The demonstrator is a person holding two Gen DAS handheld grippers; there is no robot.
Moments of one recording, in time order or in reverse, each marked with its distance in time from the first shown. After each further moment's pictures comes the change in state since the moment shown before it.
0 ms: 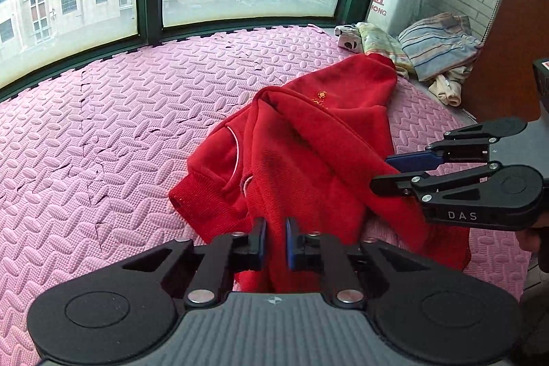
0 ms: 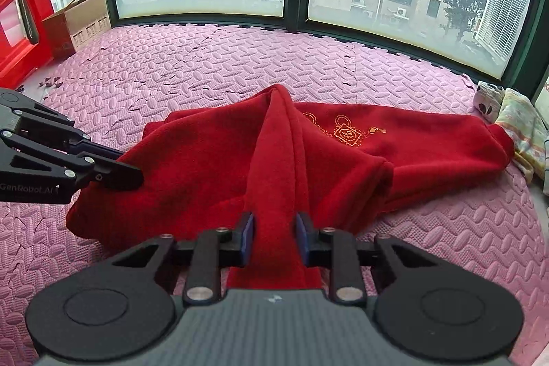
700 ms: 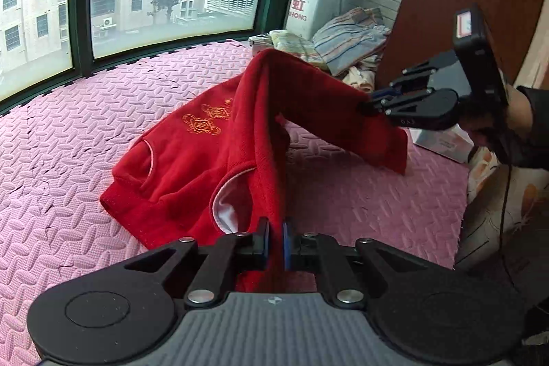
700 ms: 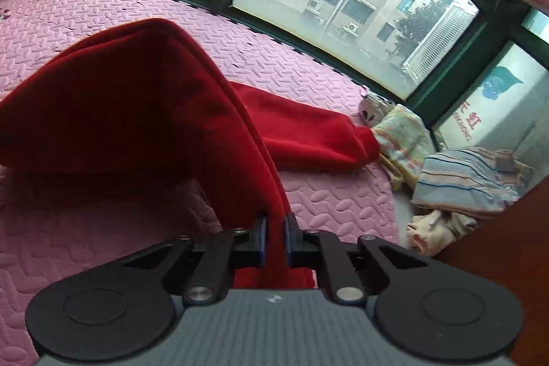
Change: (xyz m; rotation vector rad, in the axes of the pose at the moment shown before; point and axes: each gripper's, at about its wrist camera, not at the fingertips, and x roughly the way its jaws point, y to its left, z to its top) left arm -0.041 -0.060 -0.031 0.158 -0.044 -0.199; right arm -0.062 -0.073 -0.029 -0.170 0.053 -0.392
